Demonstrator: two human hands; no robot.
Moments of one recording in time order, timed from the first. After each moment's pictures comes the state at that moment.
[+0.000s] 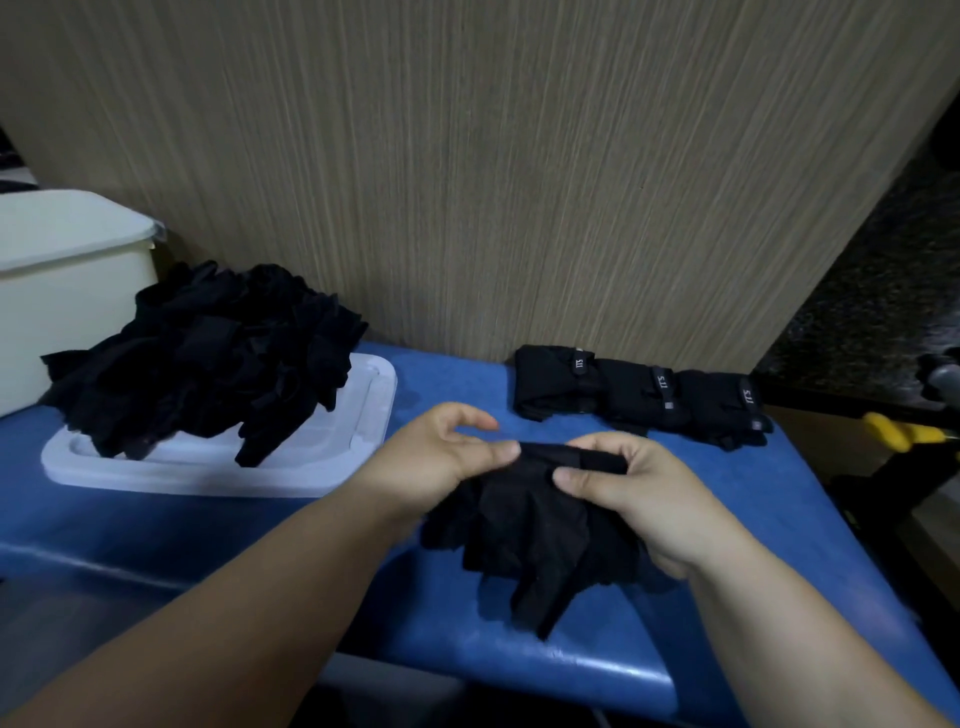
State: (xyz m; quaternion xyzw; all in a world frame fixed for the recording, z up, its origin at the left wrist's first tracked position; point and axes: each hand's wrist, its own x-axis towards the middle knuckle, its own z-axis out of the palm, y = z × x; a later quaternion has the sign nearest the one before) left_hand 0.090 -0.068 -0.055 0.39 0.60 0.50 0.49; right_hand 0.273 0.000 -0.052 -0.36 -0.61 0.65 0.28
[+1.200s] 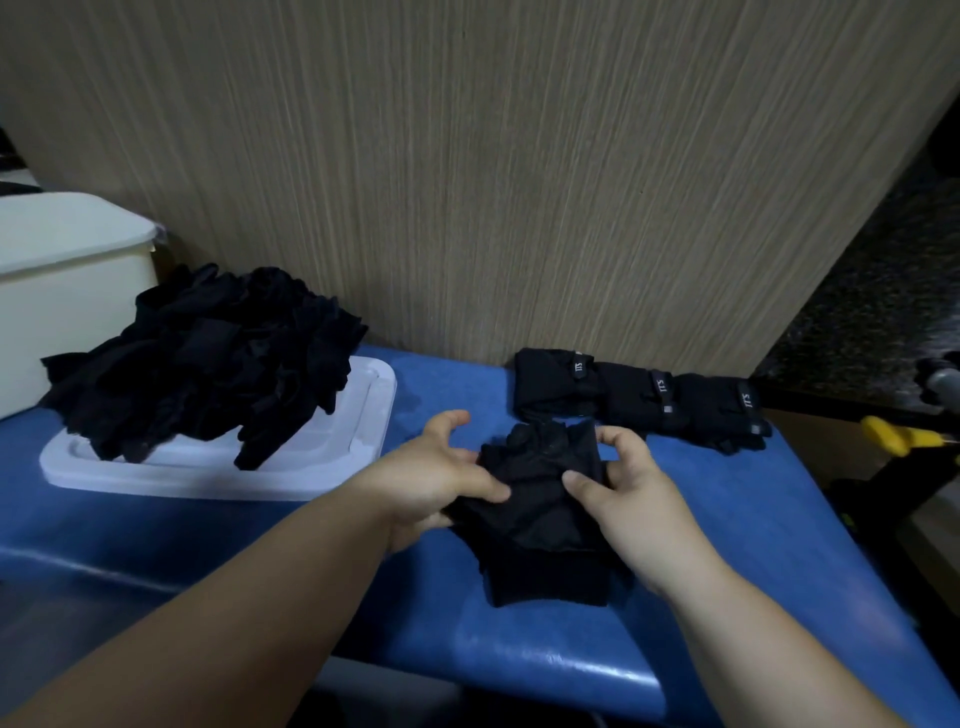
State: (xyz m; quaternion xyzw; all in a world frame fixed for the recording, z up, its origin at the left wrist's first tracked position) left_hand 0.088 -0.067 -0.061 0.34 0.62 0.45 0.54; right_hand 0.269 -0.002 -0.073 -0.47 -0.66 0.49 0.31
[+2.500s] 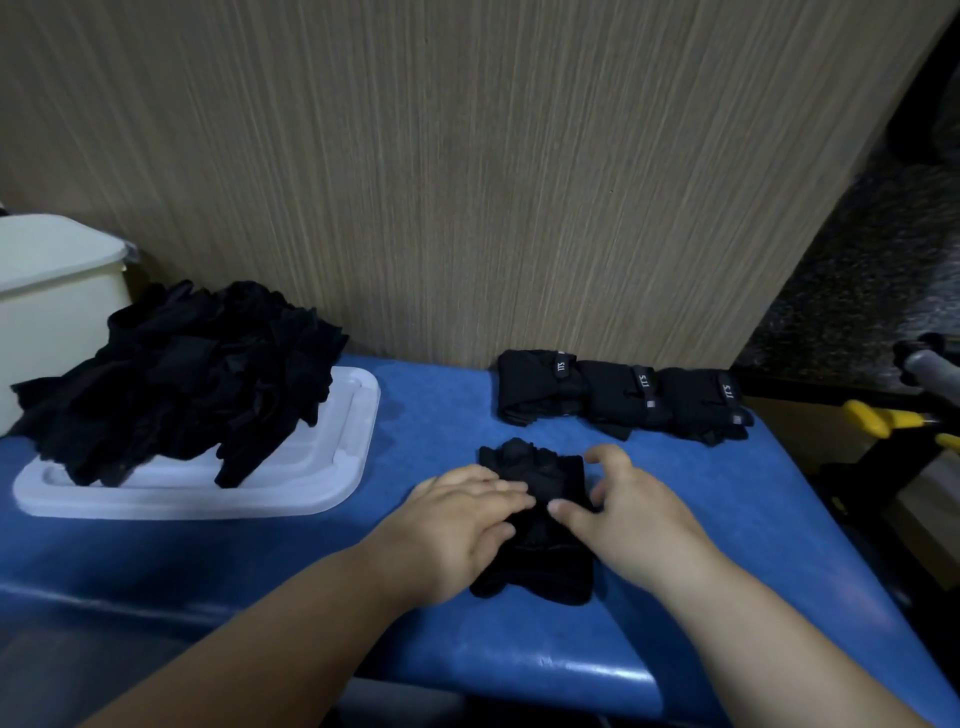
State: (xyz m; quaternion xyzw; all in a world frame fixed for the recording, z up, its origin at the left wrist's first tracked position) left_hand 0.099 -0.064 -0.105 0.75 0.63 0.13 0.13; right_hand 0.284 0.003 -0.070 -0.56 -0.79 0.21 0.11
